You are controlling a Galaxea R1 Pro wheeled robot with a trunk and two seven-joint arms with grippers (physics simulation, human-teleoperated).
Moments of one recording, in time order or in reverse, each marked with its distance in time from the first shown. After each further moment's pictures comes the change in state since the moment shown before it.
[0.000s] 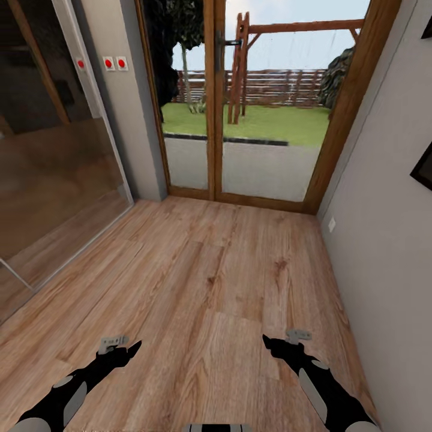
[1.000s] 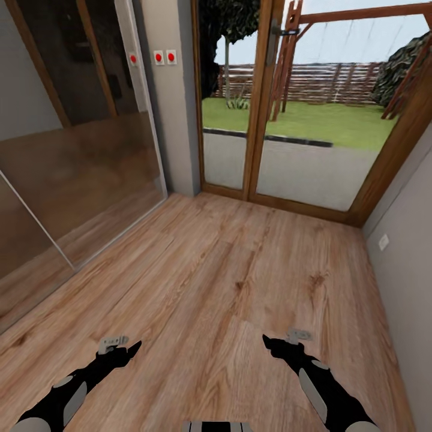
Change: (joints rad) left arm 0.000 0.000 0.000 0.000 0.001 0.003 -0.001; right arm 0.000 0.000 0.000 0.000 0.000 0.000 0.000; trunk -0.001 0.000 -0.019
